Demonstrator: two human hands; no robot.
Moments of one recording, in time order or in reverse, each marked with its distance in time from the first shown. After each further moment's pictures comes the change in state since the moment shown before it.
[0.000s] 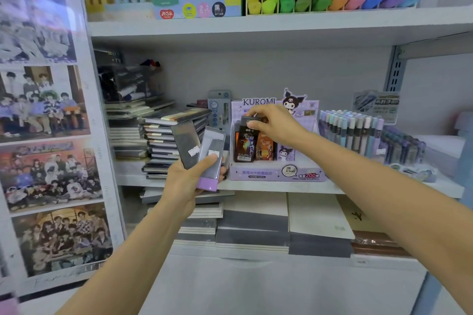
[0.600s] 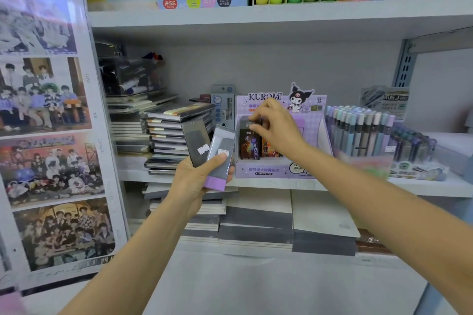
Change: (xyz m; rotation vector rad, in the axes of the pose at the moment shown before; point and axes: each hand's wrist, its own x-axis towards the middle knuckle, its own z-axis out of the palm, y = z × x) left_hand 0.003 -0.007 0.000 -0.042 -0.091 -0.035; right_hand -0.011 0.005 0.030 0.064 0.220 -0.048
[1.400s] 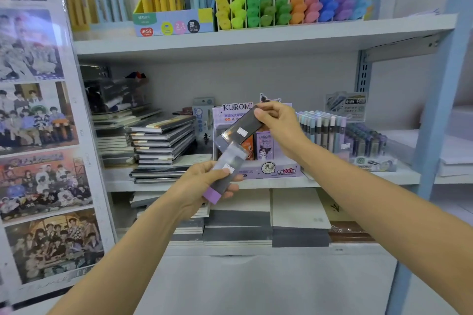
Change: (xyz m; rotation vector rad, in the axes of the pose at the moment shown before) left_hand -0.029 0.013 0.044 0.296 -0.276 -0.202; right_hand -0.024 -0.005 -0.064 0.729 0.191 0.409
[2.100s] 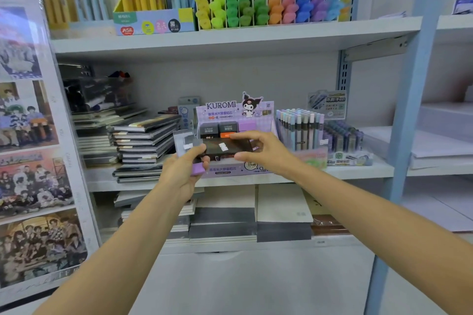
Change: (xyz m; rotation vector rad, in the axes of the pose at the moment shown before) left_hand 0.010 0.014 0.025 -0.471 0.406 0.080; right_hand -0.052 0.015 -0.027 -0.279 -0.399 -0.066
